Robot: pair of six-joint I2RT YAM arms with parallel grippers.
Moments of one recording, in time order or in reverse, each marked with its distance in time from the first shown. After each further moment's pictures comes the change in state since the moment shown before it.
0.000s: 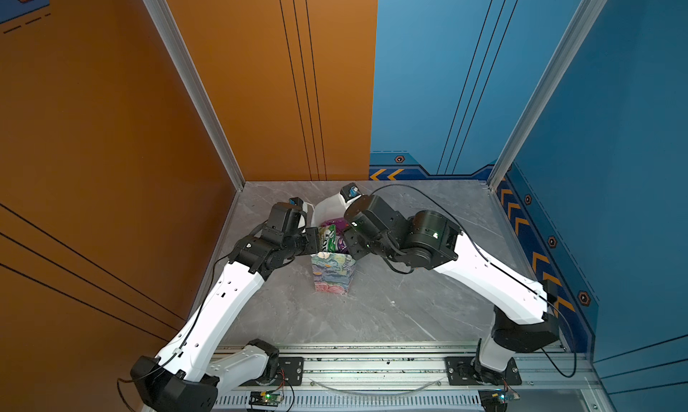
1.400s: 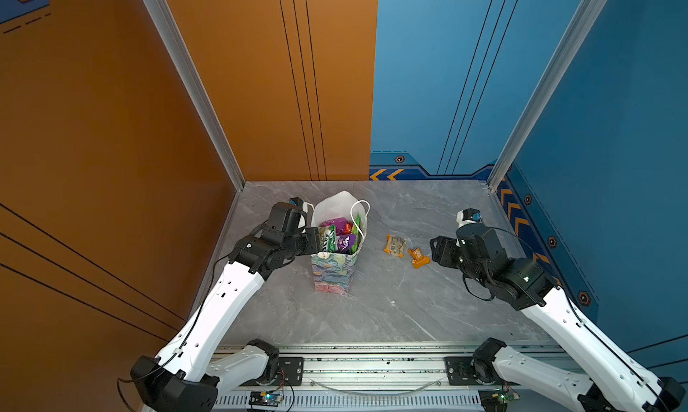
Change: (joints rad) left arm 0.000 0.000 0.000 0.000 -0.001 0.000; right arm -0.534 -0.765 -1.052 0.327 -0.123 0.270
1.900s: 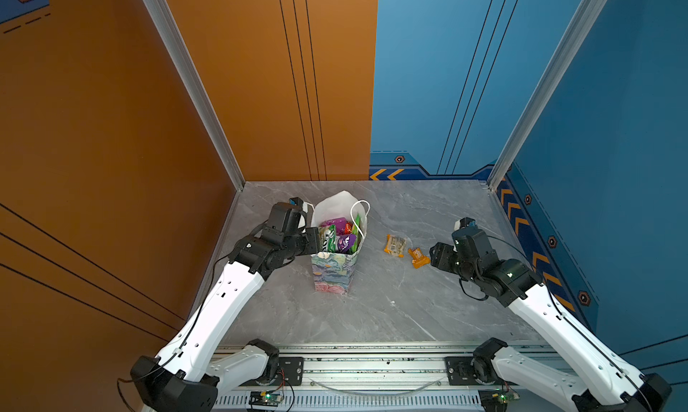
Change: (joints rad) left arm 0.000 0.000 0.000 0.000 0.000 0.000; right arm -0.107 0.024 -0.153 0.073 -0.104 0.019
